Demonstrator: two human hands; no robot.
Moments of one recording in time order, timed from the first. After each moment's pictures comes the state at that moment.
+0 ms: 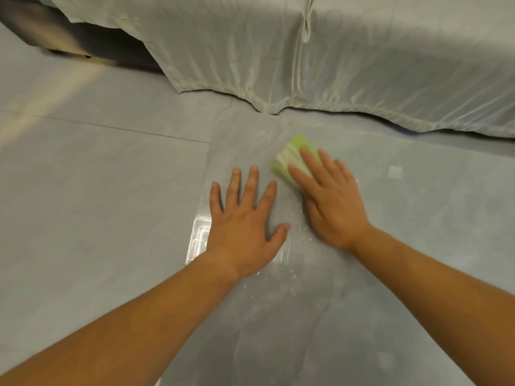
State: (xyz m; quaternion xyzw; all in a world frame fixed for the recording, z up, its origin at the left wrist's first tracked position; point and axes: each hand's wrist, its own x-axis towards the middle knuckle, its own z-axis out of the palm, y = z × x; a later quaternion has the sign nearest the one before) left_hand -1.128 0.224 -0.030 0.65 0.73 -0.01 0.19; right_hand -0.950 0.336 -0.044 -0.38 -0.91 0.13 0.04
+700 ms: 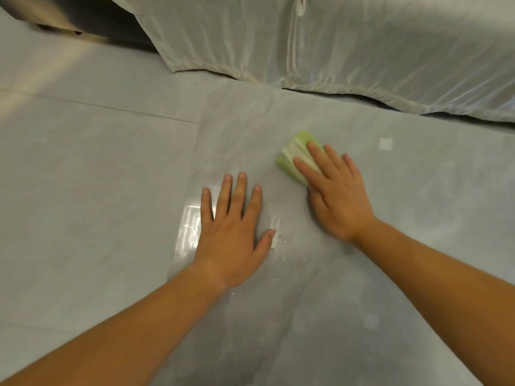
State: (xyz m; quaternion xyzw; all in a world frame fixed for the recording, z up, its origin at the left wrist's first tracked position) left_hand -1.104 0.159 -0.035 0.65 0.74 -0.01 0.18; right_hand -0.914 0.305 -0.042 -0.40 -0.90 0.15 0.00
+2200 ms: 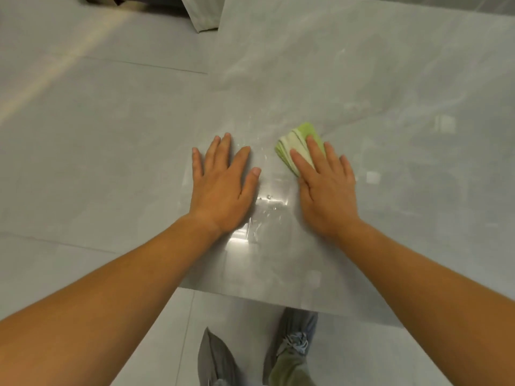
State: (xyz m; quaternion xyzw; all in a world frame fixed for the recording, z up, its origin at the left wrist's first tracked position) left_hand -1.060 -0.020 -0.014 0.58 0.79 0.05 0.20; right_hand -0.868 0.057 -0.047 -0.49 -0.86 0.16 0.07
